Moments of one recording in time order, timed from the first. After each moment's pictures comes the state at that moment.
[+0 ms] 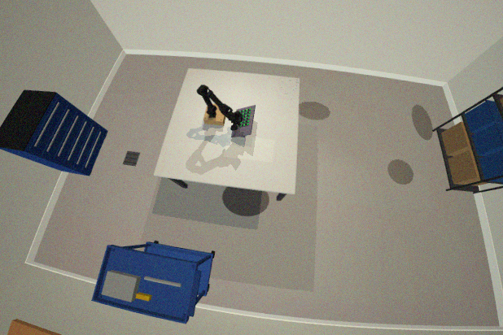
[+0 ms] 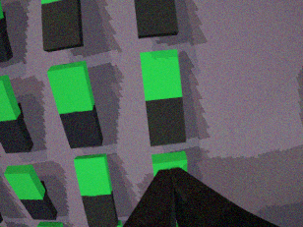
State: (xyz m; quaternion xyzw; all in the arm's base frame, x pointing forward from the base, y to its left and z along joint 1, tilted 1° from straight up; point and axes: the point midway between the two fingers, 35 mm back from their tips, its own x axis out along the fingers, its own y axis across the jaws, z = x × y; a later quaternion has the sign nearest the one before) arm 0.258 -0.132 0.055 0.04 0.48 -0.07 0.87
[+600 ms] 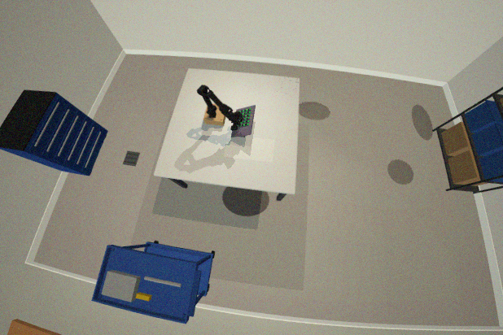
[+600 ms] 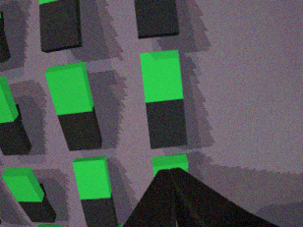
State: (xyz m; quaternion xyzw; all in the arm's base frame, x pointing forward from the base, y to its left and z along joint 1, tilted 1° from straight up) arm 0.260 -0.132 0.053 0.04 0.48 -0.07 0.87
